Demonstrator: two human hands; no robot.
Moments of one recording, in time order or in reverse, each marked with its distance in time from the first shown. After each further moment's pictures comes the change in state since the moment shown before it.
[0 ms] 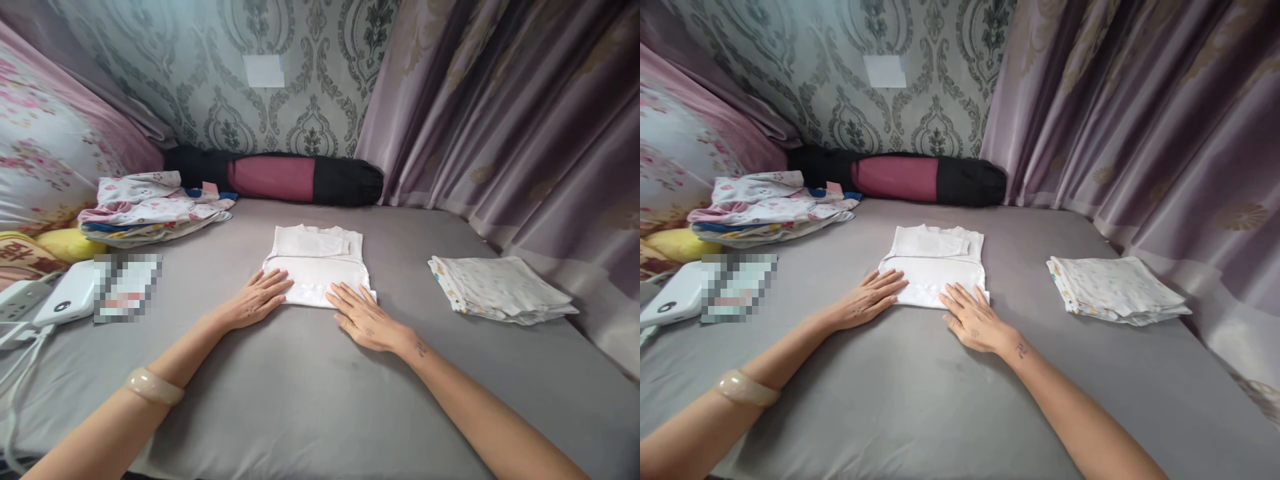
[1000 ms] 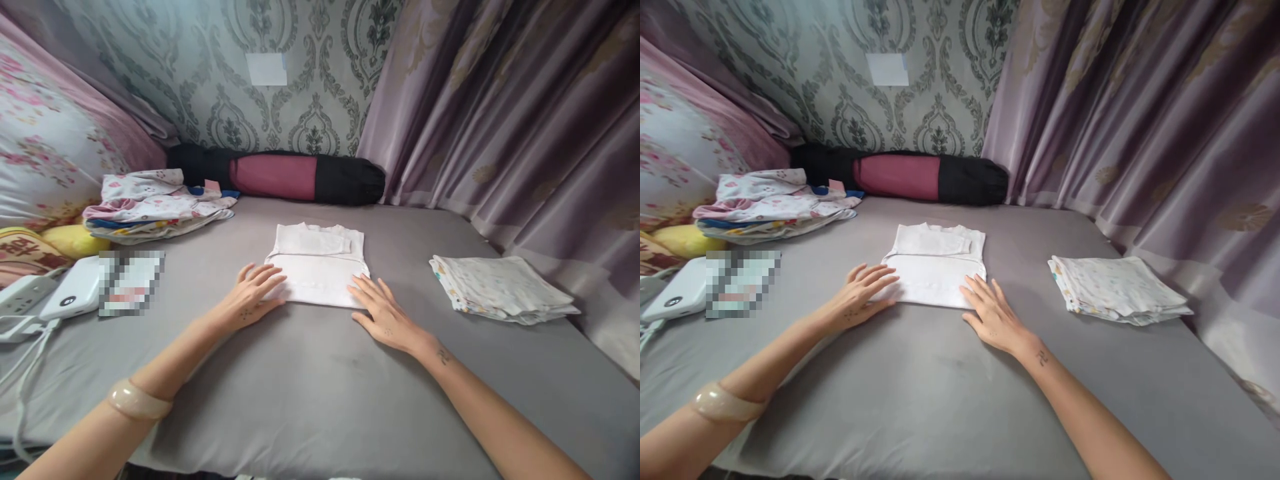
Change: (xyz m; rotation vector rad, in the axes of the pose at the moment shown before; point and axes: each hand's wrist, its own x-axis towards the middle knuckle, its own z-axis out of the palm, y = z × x) left_hand -0.015 0.010 -0.008 0.118 0.236 0.004; right_hand -0.019 0.026 0.006 -0.111 0.260 0.027
